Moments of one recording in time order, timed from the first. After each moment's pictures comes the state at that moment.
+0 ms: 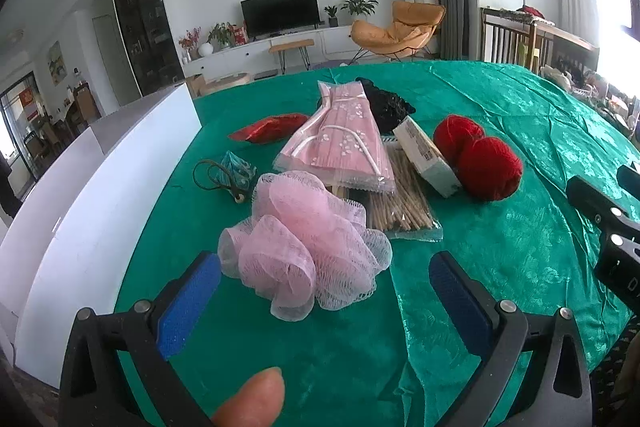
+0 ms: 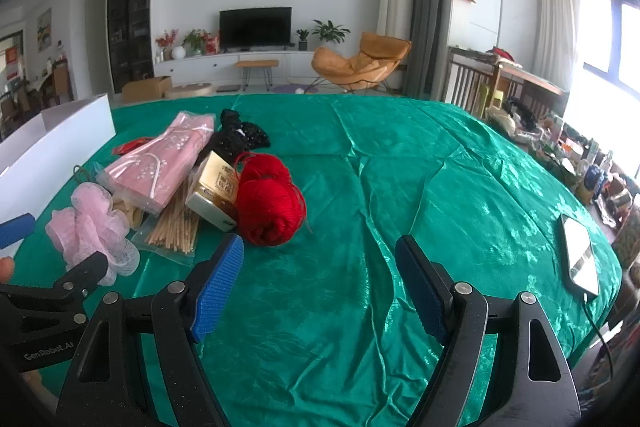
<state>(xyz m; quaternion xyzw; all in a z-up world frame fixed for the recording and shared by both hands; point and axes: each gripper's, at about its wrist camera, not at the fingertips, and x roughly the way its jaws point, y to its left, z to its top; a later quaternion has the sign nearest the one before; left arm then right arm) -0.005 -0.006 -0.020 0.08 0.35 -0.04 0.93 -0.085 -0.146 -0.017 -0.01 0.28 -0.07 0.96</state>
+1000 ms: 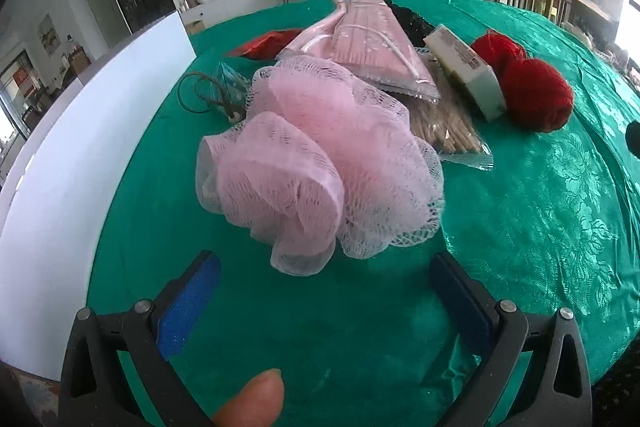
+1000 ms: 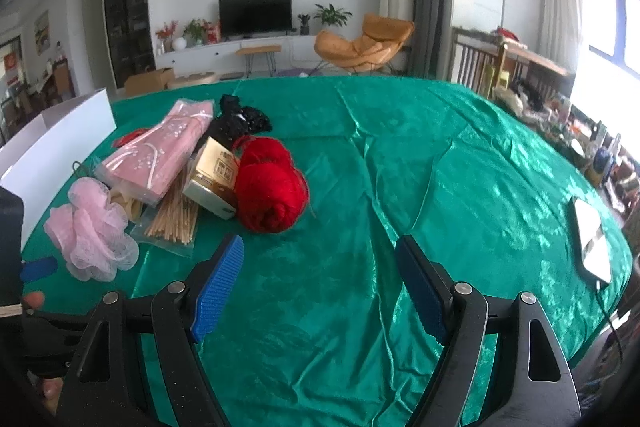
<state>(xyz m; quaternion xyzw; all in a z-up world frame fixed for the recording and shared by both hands) 0.022 0.008 -0.072 0.09 0.45 -0.02 0.89 -0.073 -0.152 -0.030 0.02 0.32 -0.06 0.95</state>
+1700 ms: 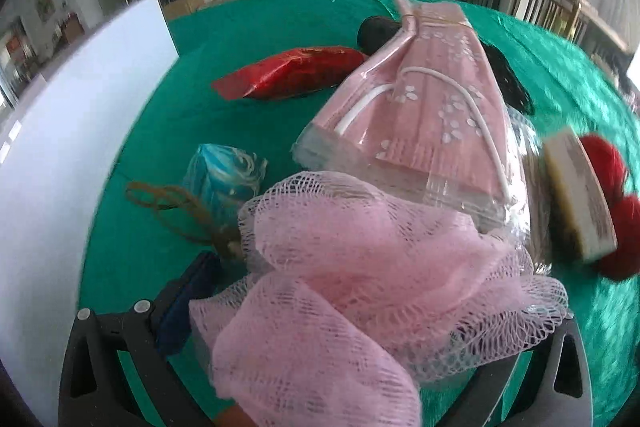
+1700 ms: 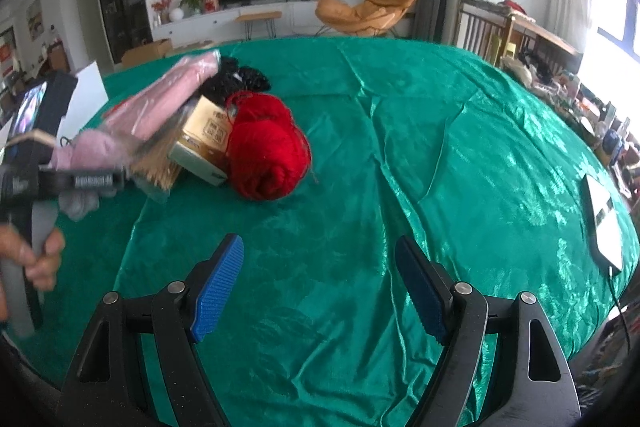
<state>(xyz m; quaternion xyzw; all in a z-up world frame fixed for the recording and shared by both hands) 0.159 0.041 -0.079 0.02 0.49 -0.04 0.87 -0.059 -0.151 -0.048 0.02 0.38 -0.06 0.92</state>
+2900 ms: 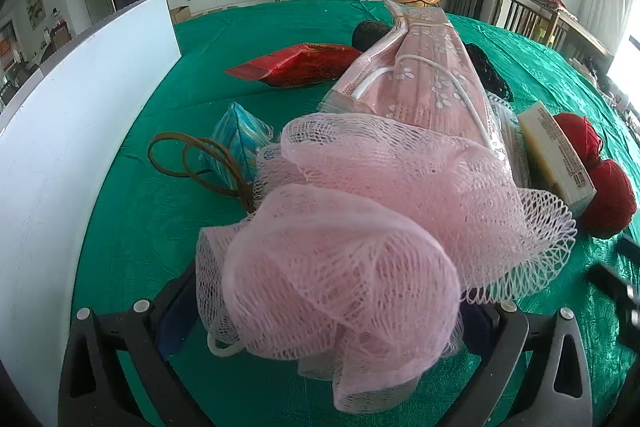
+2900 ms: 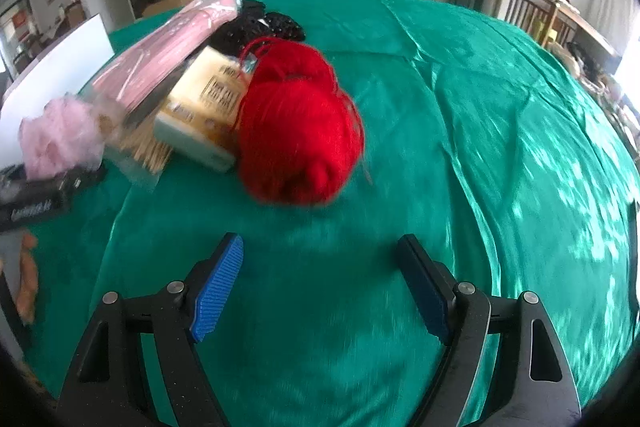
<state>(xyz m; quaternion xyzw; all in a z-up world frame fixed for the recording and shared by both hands) 0.130 0.058 -0.085 0.03 0.46 -0.07 0.89 0.007 -0.142 -0.079 0.00 0.46 0.00 0.89</state>
